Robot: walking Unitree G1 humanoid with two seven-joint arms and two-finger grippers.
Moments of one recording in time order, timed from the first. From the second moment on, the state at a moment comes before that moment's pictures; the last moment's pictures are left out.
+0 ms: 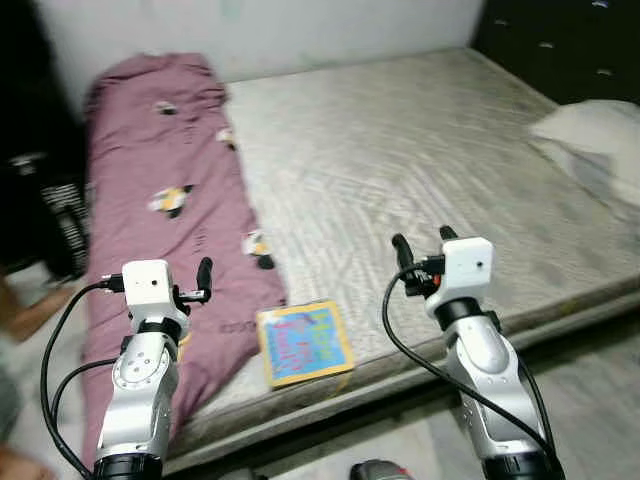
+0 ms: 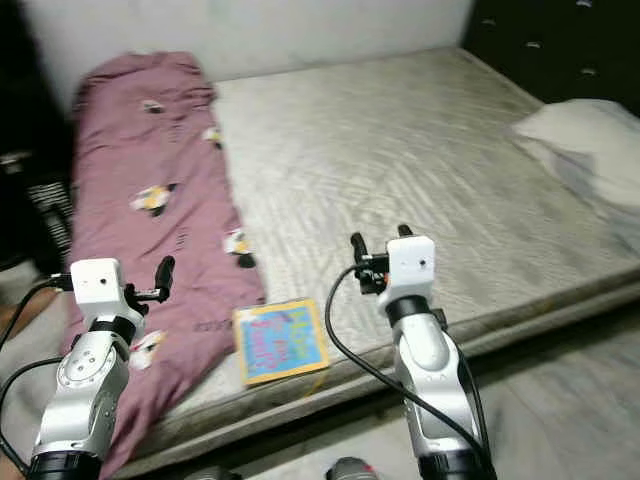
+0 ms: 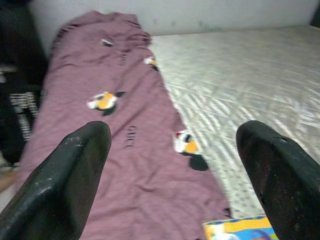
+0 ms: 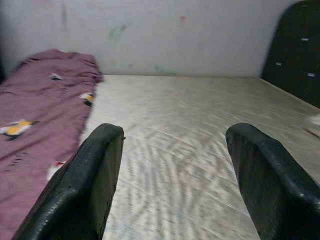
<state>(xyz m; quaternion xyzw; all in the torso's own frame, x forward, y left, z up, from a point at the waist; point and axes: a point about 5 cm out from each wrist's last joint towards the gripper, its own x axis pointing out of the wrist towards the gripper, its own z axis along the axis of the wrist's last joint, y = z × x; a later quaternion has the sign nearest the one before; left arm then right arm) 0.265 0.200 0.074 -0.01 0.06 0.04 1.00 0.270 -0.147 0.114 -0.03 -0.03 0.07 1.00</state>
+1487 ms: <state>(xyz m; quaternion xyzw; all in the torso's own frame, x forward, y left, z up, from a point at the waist) 0.257 0.206 0.077 0.00 0.07 0.04 1.00 0.259 -0.158 0.120 -0.01 -0.03 0.04 1.00</state>
